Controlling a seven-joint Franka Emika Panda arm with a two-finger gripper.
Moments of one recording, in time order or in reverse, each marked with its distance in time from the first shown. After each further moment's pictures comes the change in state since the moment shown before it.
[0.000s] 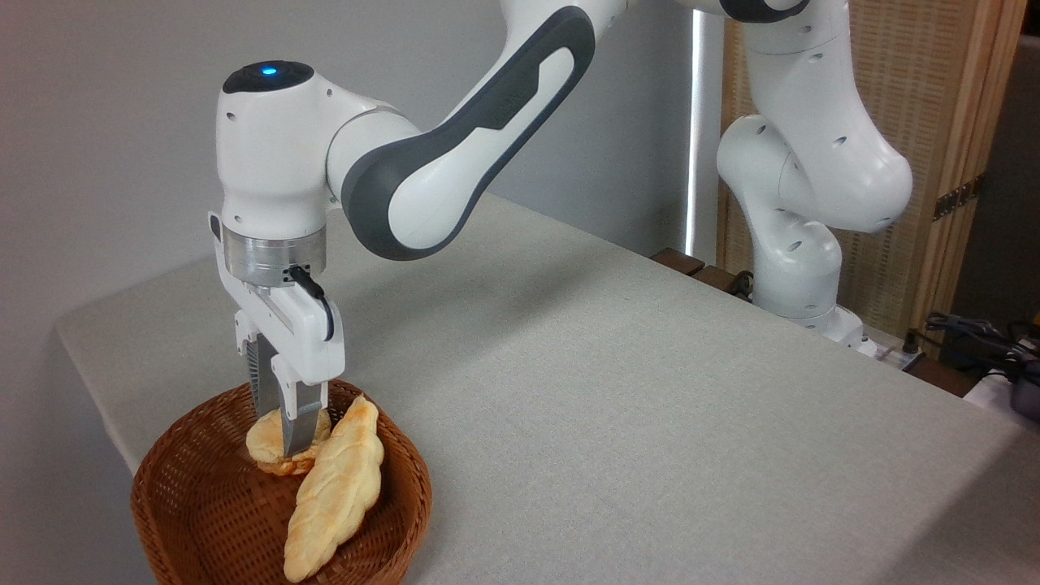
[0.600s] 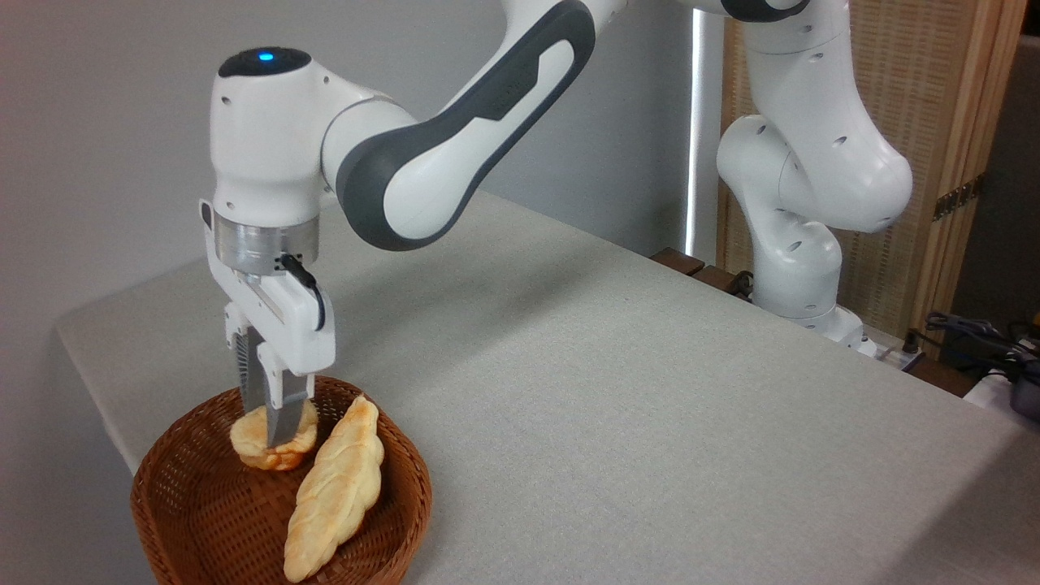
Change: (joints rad) arm 0.002 -0.003 0.000 0.033 -0.001 0.001 -0.003
